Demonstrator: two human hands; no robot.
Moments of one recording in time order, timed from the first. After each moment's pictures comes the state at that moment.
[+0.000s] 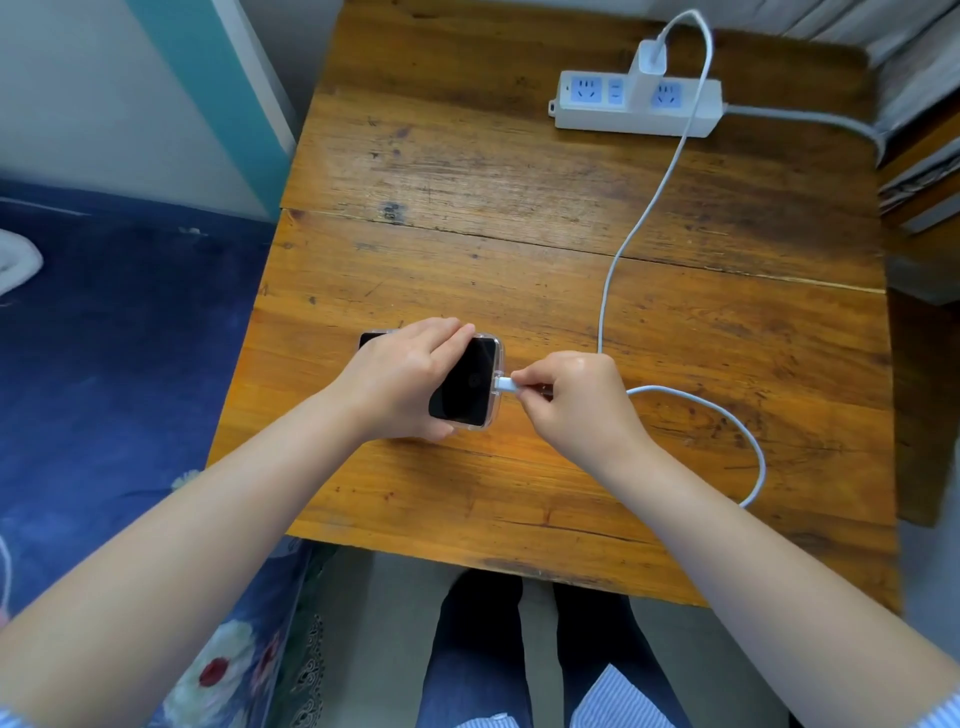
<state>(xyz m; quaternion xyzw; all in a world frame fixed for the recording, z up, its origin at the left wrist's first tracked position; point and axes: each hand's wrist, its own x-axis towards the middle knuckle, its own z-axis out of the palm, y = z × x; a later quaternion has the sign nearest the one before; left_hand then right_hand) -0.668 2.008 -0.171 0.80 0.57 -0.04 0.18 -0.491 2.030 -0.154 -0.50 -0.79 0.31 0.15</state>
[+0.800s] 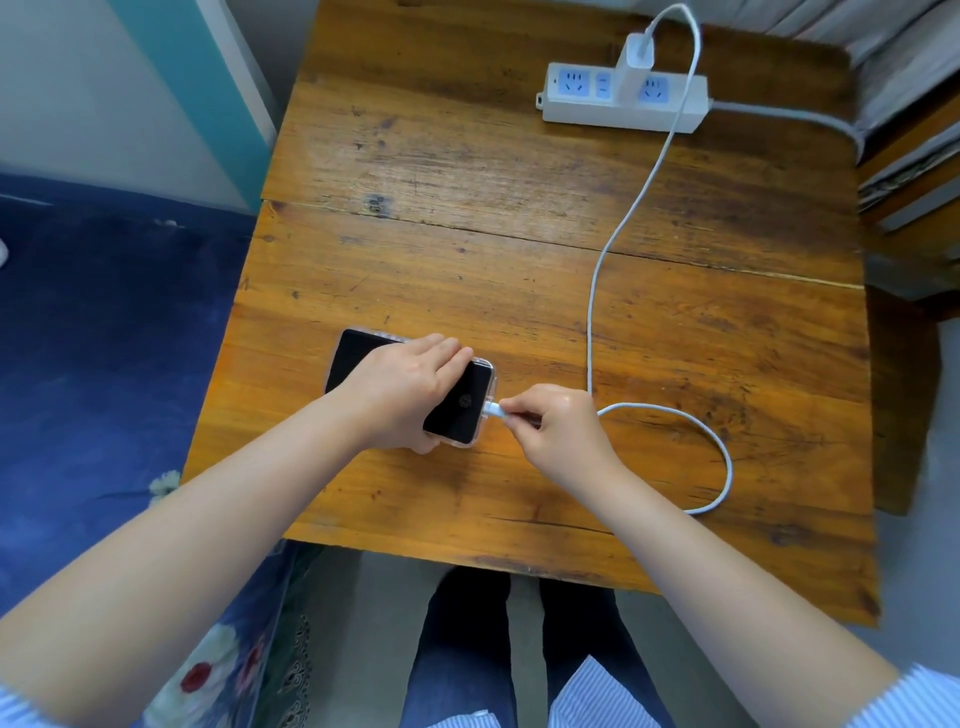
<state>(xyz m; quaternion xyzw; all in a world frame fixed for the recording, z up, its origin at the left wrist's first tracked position) -0.659 2.010 -0.194 0.83 0.52 -0.17 0.13 -0.480 2.013 -0.200 -0.49 -0.78 0.36 0.16</state>
